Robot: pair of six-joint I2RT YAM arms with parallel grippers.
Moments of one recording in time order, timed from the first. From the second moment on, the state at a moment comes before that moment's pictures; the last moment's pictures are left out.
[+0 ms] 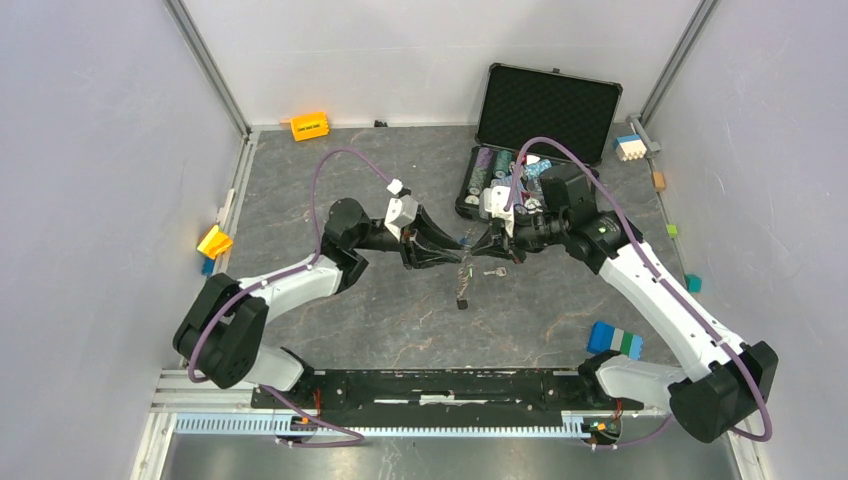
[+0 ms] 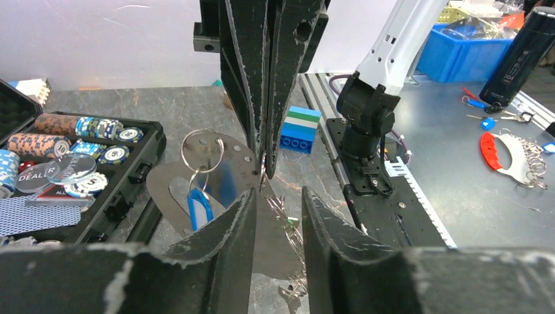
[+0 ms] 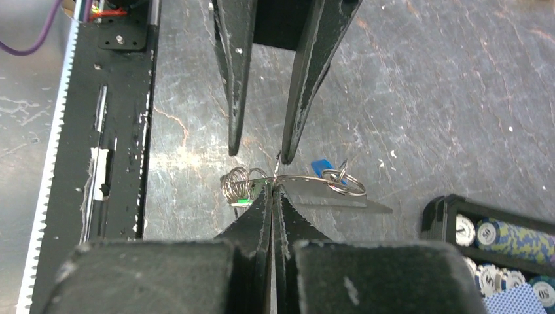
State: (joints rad) left arm -0.60 1.43 0.70 0.99 1.10 -0.26; right arm 0.49 1.16 1.11 -0.59 -0.90 -0.64
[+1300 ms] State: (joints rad) left arm -0.62 1.42 0.96 0.16 1.11 0.36; right arm 0.58 1.29 1.26 -0.80 -0.68 -0.66
